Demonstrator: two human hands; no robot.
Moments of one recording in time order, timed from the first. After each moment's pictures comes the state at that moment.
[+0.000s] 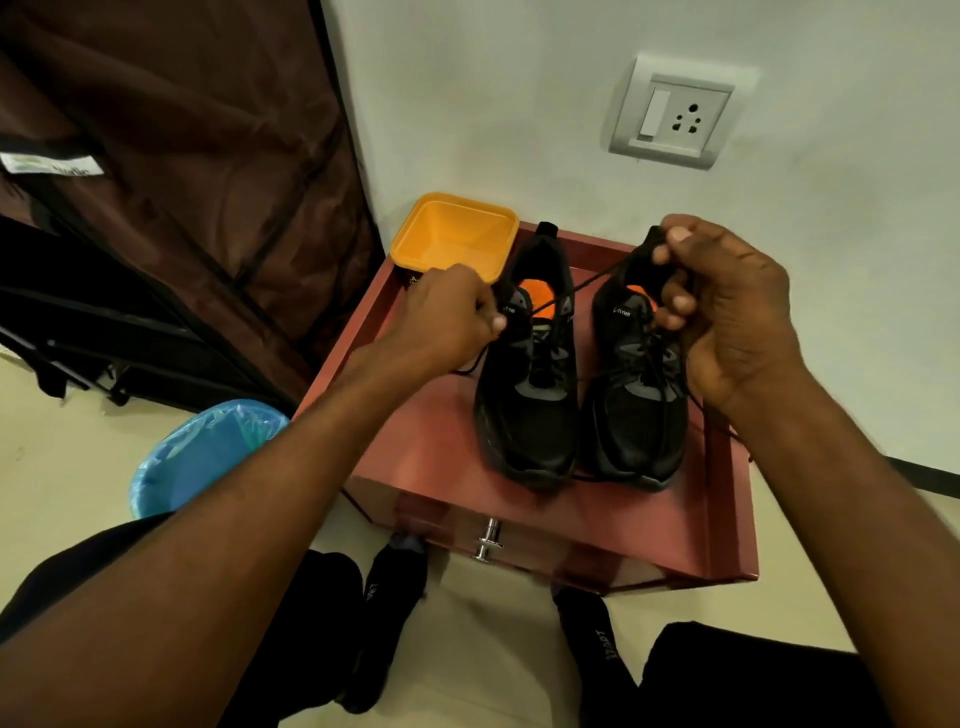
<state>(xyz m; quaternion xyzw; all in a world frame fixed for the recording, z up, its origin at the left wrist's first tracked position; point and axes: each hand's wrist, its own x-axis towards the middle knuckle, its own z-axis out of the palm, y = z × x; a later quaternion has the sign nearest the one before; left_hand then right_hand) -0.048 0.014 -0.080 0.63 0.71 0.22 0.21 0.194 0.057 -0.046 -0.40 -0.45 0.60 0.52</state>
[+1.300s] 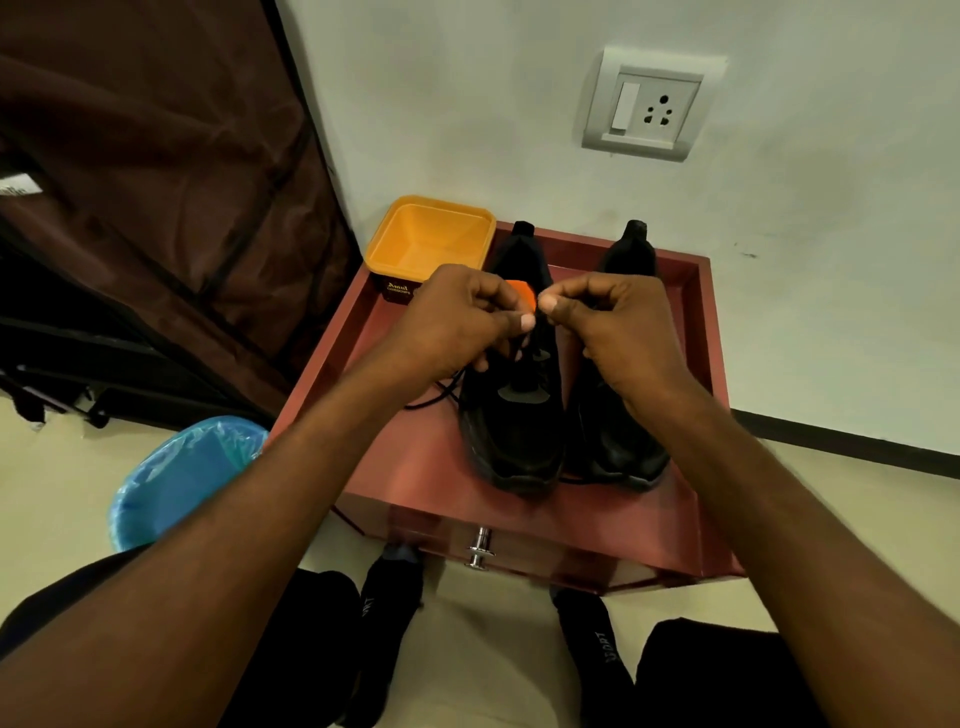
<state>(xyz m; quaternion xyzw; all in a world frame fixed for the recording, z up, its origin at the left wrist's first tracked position) -0.024 0.013 -0.073 0.57 0.60 0.37 0.42 0.161 0.053 -0.085 -0.48 -0.67 0.40 0.40</state>
